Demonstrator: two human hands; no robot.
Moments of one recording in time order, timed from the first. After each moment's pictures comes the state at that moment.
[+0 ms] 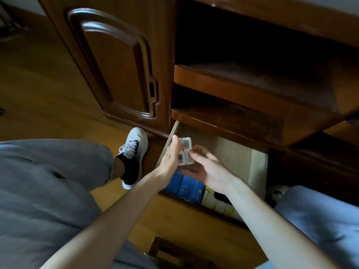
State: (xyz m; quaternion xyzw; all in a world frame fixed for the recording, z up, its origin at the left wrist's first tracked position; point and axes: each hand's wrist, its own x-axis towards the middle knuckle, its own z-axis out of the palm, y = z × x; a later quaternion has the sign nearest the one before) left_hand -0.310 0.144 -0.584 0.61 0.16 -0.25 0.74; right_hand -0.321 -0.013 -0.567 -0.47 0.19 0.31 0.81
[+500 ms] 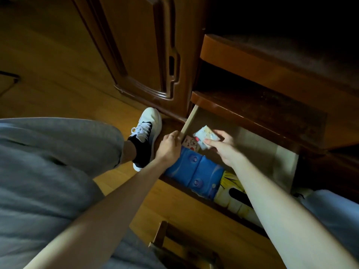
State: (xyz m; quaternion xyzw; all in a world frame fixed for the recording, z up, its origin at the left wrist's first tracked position) left_hand -0.270 0.187 -0.683 0.88 0.15 -0.18 0.42; right_hand -0.230 -0.026 -0.690 -0.72 0.25 0.26 0.60
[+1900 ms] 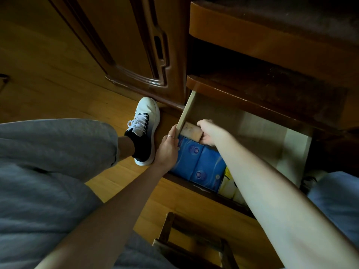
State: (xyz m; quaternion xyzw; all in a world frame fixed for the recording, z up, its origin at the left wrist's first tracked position) left_hand -0.294 0.187 -0.703 0.88 0.08 -0.17 0.44; right_hand -0.193 0.033 -0.707 -0.64 0.36 0.41 0.53
